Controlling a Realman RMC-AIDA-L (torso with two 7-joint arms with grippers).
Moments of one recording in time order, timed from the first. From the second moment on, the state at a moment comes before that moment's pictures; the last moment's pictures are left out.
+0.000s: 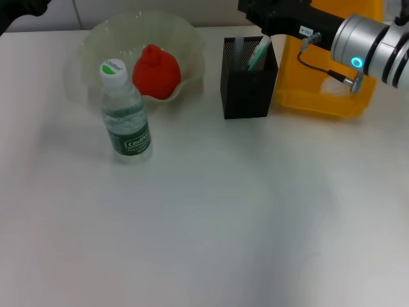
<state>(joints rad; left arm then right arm) -0.49 -2.07 0.74 0.53 1.14 1.36 -0.81 0.80 2.09 -0.89 -0.33 -1.37 -0.96 1.21</state>
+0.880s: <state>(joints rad) -0.49 -1.99 0.78 0.60 1.36 1.51 -1.21 0.58 2.02 -0.94 -0.73 -1.39 -1.46 1.45</state>
